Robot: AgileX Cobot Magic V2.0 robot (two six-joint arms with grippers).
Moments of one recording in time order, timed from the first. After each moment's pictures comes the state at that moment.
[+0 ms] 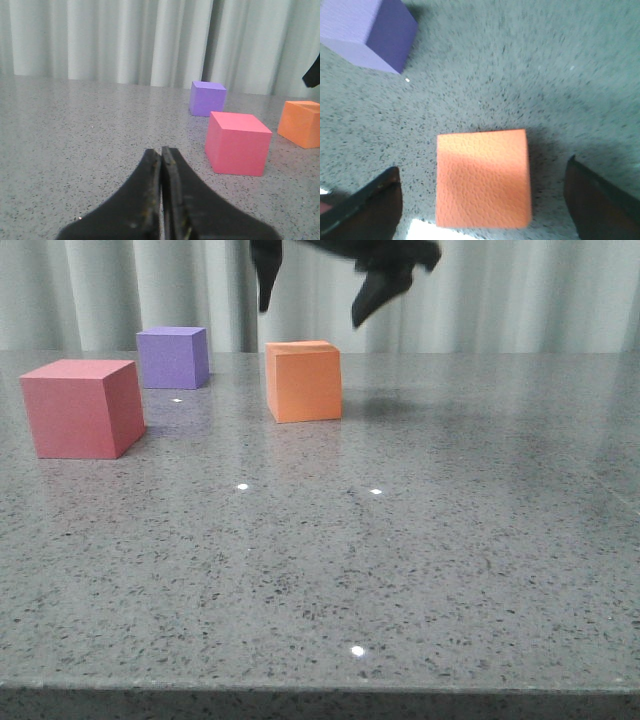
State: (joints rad) left arm -0.11 0.00 0.00 0.09 0.04 -0.22; right arm 0.55 1.95 -1.87 -0.09 0.79 0.45
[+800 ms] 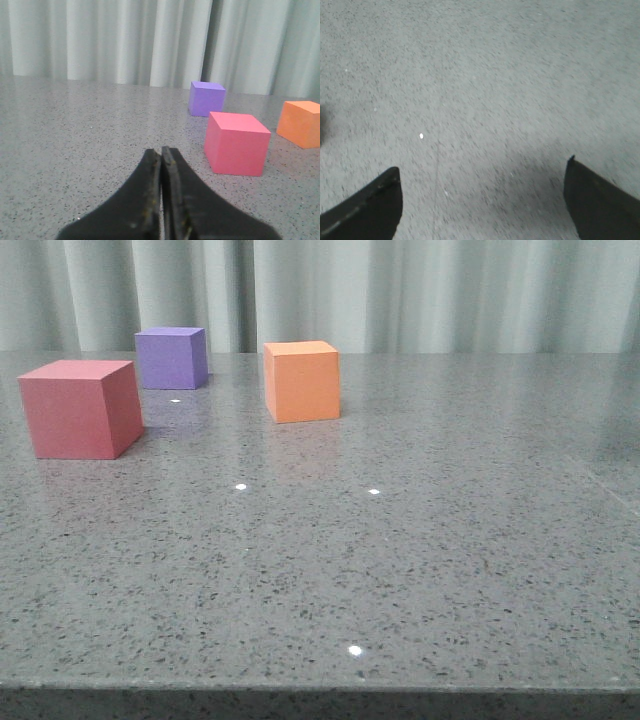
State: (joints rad) left arm -0.11 0.00 0.00 0.09 0.04 -0.22; right arm 0.12 1.15 -1.18 -0.13 0.77 0.28
